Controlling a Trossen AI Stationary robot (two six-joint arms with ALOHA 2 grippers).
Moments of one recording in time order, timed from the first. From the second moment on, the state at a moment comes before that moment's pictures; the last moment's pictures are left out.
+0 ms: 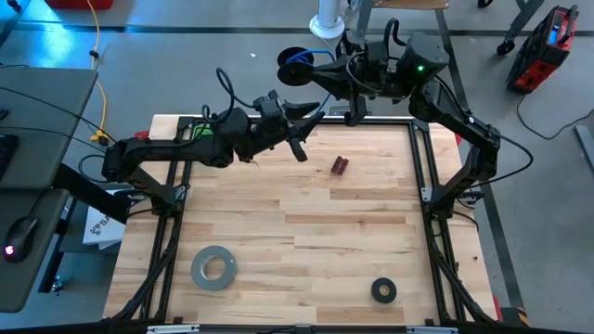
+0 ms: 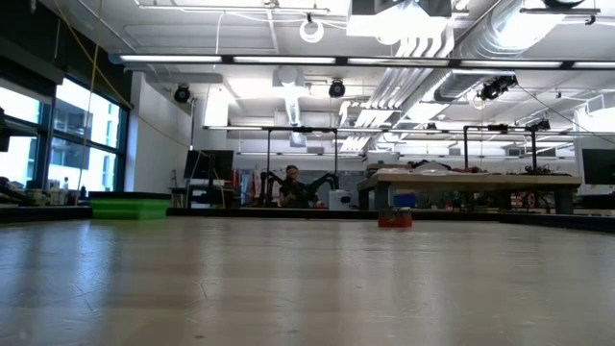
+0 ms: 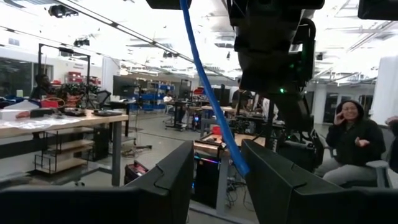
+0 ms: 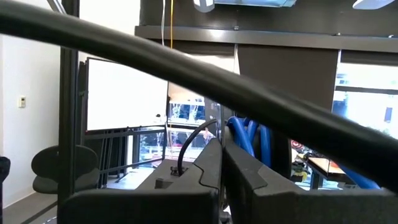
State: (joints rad) left arm 0.09 1.53 1.41 0.44 -0.30 0.00; right arm -0.30 1.62 2.06 -0.12 -0.40 0.03
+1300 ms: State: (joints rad) left arm 0.07 1.53 1.41 0.44 -0.32 0.03; right arm -0.30 1.62 2.06 -0.14 -0.41 0.03
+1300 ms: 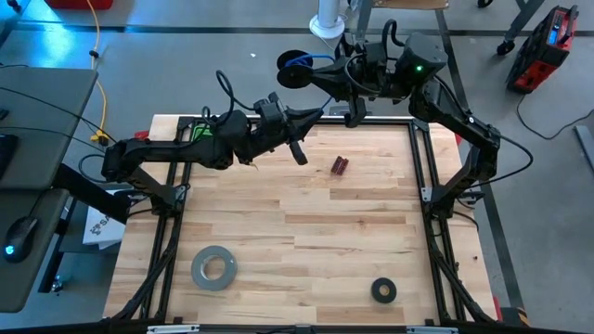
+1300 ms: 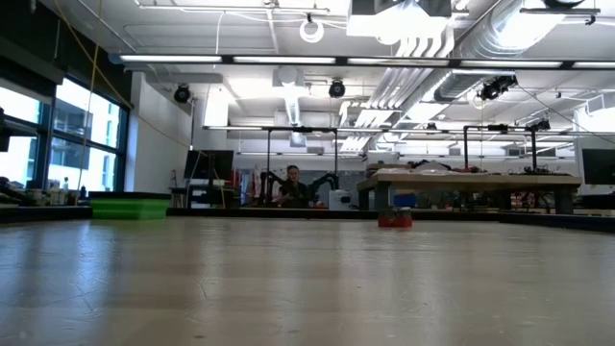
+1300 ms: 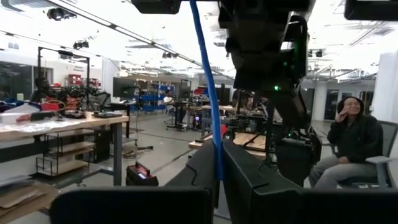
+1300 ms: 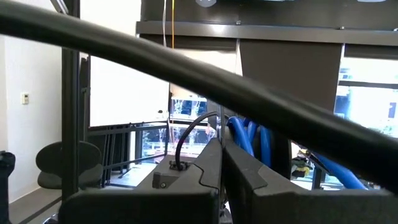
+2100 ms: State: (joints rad) left arm 0.07 1.34 1.41 -0.16 -0.33 -0.08; right arm -0.30 1.55 2.06 -0.20 -0.42 -0.02
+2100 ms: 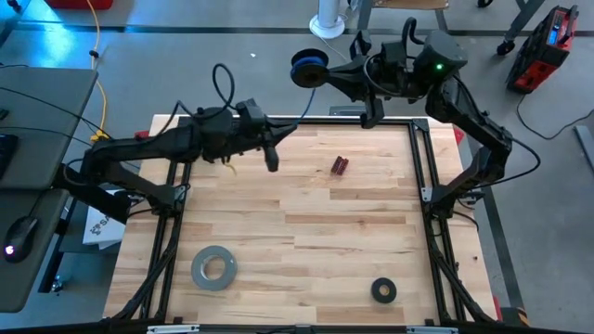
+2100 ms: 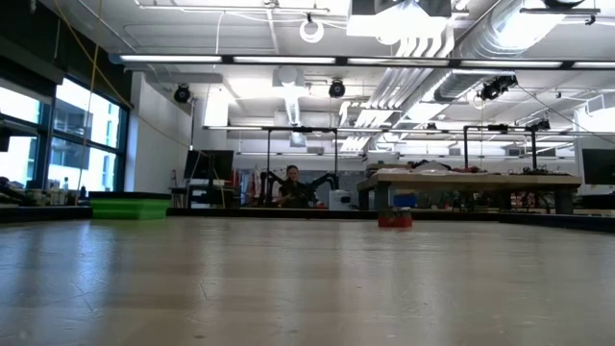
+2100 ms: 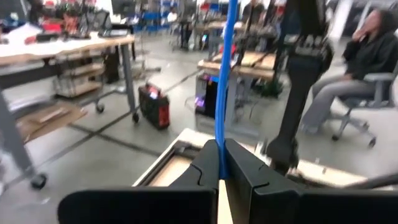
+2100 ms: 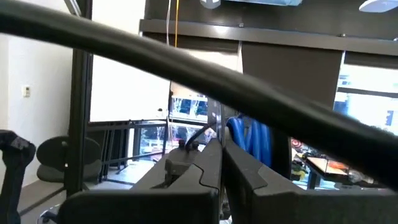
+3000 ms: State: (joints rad) left arm 0.07 1.06 1.40 -0.53 -0.24 -0.13; right arm -0.33 1.49 2.06 -0.61 -0.34 -0.09
